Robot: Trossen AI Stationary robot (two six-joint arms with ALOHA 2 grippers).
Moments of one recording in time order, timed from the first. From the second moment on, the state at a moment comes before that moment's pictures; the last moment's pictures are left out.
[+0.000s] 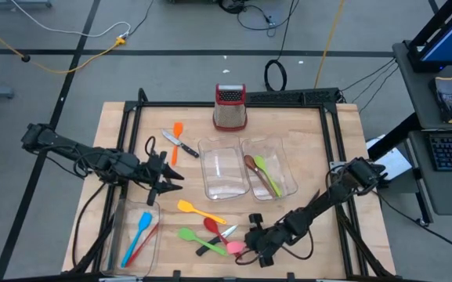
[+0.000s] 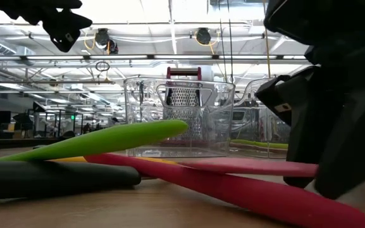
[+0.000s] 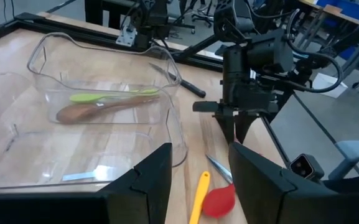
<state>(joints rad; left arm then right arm) -0.30 0.72 0.47 -0.02 -0.13 -0.32 0.64 1.97 1.03 0.04 0.19 0.41</state>
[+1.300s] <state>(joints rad) -0.30 0.85 0.47 0.36 -0.13 -0.24 0.34 1.55 1.03 0.71 -0.24 0.02</state>
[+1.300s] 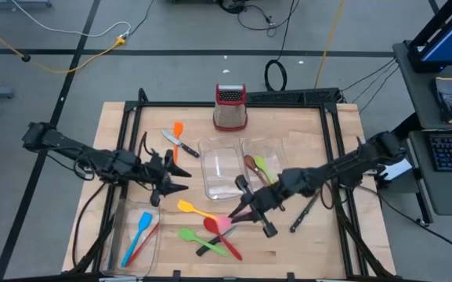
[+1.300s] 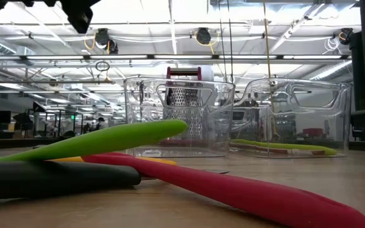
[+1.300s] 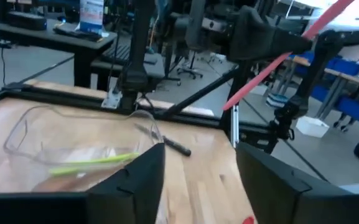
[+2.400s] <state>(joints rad) -0.34 1.45 0.75 0.77 0.09 -0.10 0.21 1.78 1.03 1.38 -0.53 0.26</state>
